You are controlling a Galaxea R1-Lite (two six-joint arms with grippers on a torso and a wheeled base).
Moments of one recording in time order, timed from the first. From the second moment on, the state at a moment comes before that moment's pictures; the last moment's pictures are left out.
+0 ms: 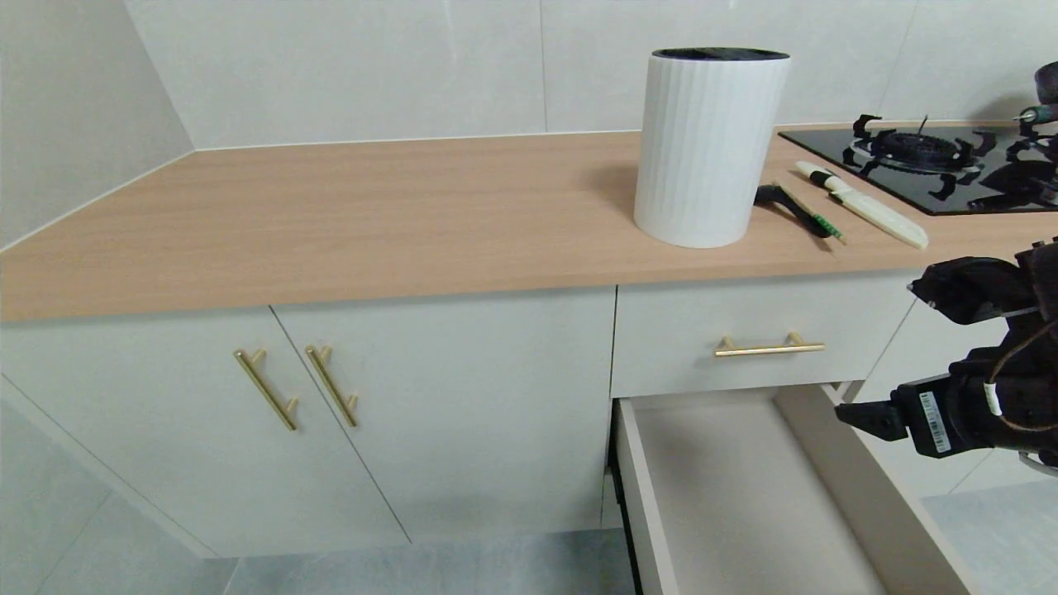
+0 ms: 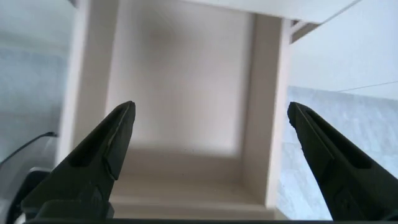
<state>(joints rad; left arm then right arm) 0.01 0.00 0.00 0.00 -0.03 0.01 0.40 1.36 -0.89 0.20 -0.30 0.04</state>
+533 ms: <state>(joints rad) 0.01 0.00 0.00 0.00 -0.03 0.01 0.39 1.36 -0.88 0.20 -0.30 0.02</state>
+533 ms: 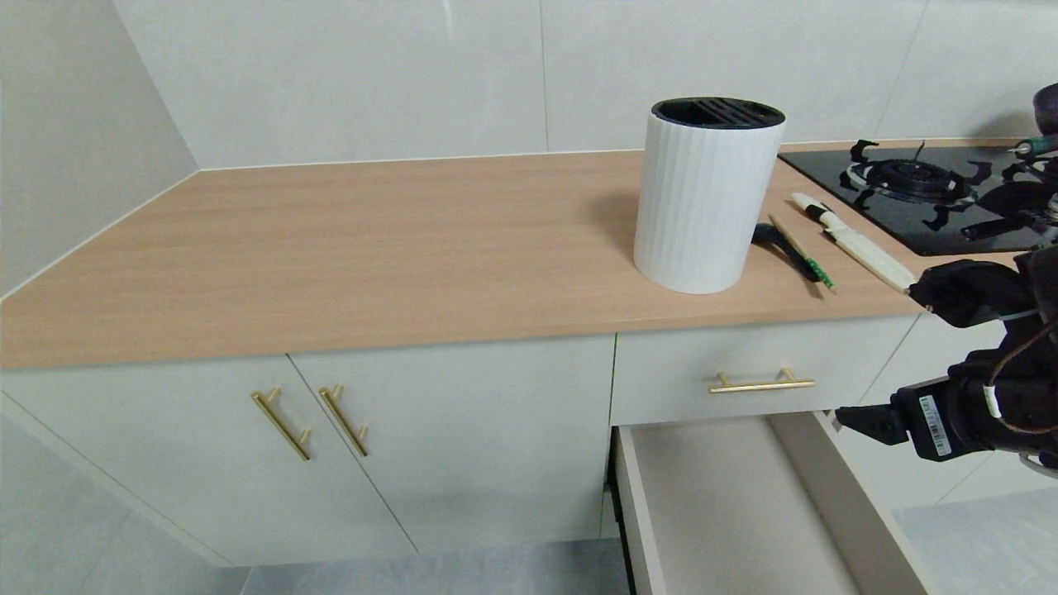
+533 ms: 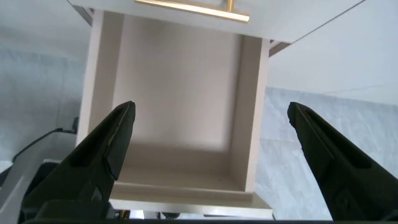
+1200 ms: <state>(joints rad) 0.01 0.00 0.00 0.00 -0.03 0.01 0.30 1.52 -1.25 0.21 -0.30 0.12</state>
